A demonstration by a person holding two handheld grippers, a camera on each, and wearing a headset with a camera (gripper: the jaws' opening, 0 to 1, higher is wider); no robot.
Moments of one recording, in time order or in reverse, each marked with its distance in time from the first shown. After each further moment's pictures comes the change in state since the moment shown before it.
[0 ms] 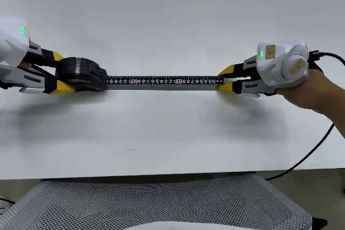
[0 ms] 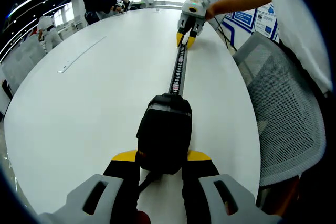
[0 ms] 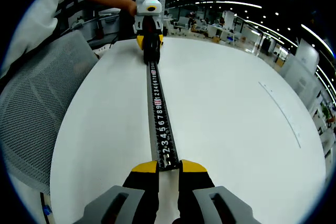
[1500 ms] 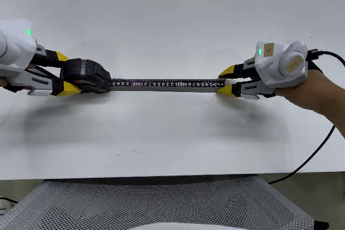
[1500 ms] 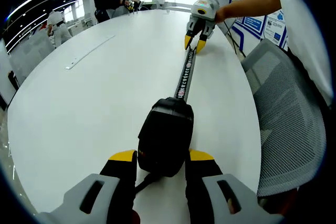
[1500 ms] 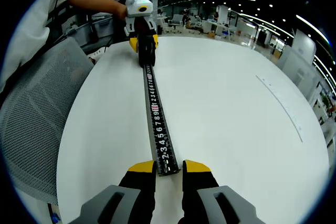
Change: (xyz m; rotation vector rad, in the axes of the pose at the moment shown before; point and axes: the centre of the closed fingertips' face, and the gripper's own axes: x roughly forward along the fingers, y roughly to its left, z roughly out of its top) left arm 0.000 0.001 0.004 -0.065 -0.011 0.055; right arm 0.001 0.000 0.007 0.079 0.008 0.003
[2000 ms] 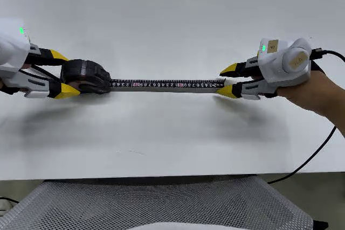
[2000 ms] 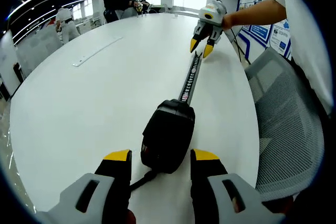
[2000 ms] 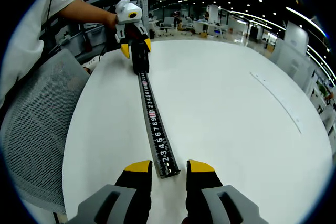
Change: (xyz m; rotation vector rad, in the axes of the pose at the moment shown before) left arm -0.011 0.002 0.001 -0.079 -0.037 0.039; right arm -0.006 0.001 0.006 0.069 -0.026 -0.021
